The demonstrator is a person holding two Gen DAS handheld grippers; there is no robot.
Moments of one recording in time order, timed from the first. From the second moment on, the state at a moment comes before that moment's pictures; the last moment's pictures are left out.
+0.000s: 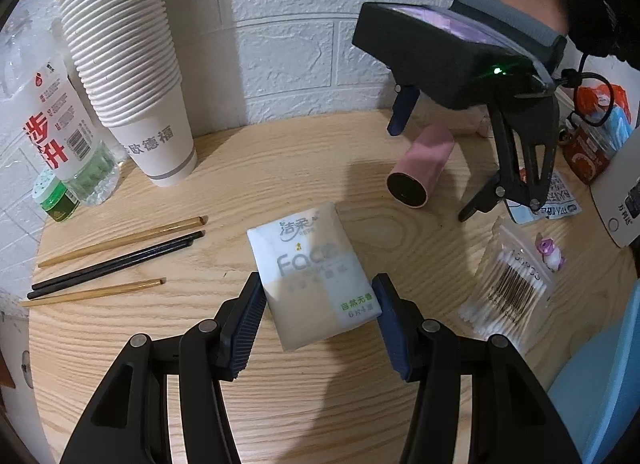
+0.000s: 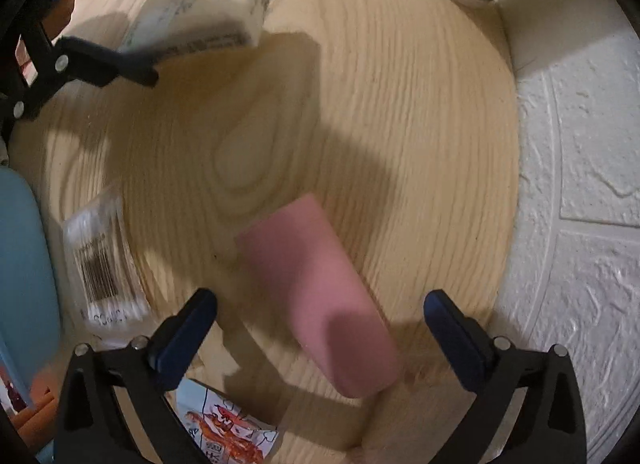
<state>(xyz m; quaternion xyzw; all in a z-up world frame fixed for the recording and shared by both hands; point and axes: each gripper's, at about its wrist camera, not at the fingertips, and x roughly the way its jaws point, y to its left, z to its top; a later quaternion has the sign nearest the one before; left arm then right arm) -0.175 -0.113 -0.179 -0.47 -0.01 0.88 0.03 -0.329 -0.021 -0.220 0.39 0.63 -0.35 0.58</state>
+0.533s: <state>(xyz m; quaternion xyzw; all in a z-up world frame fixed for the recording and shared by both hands) -0.196 -0.108 -0.184 -0.47 -0.01 0.88 0.03 -0.362 0.011 -0.153 0.38 0.59 -0.40 0.58</state>
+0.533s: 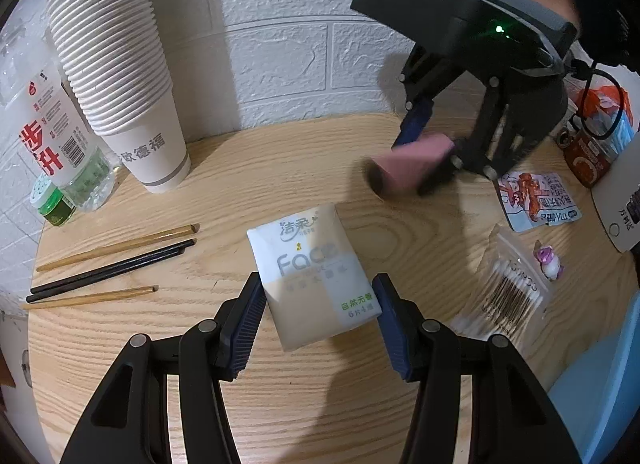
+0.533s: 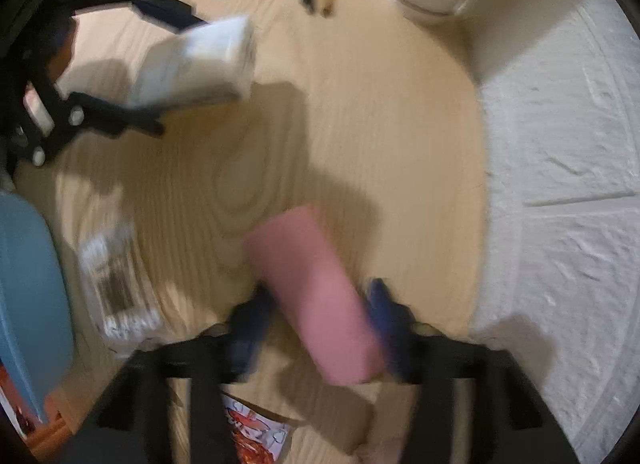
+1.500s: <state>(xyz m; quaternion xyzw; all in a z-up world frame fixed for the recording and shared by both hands) -0.163 -0.103 -0.108 -0.42 0.02 0.91 0.02 -0.335 0.132 0.027 0.36 0.44 -0.64 0.52</state>
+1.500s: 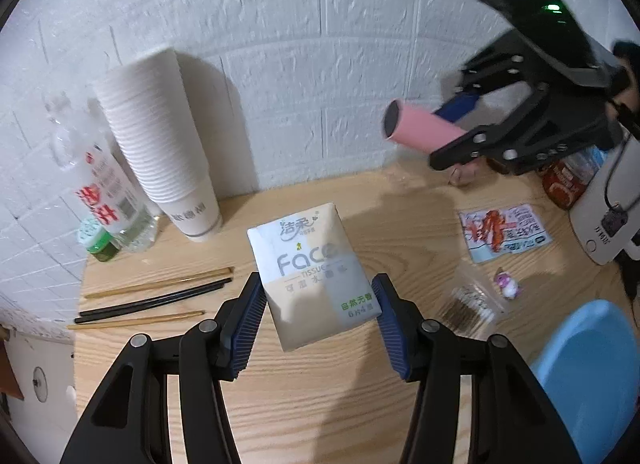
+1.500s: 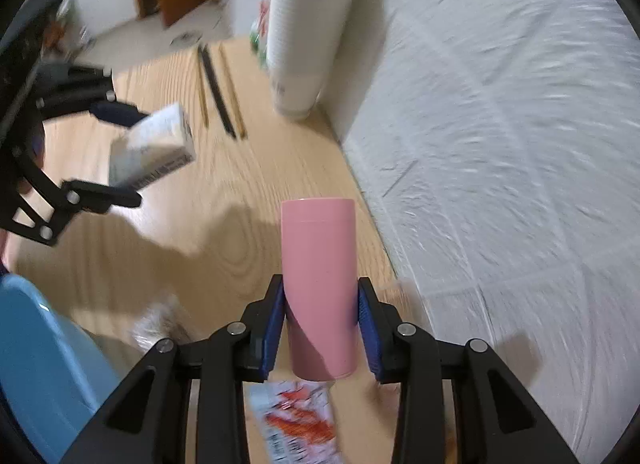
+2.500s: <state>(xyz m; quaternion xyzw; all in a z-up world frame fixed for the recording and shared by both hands) -0.040 0.014 -0.067 -0.43 0.08 0.88 0.15 -0.046 0.302 -0.026 0.51 0.12 -0.81 0.25</state>
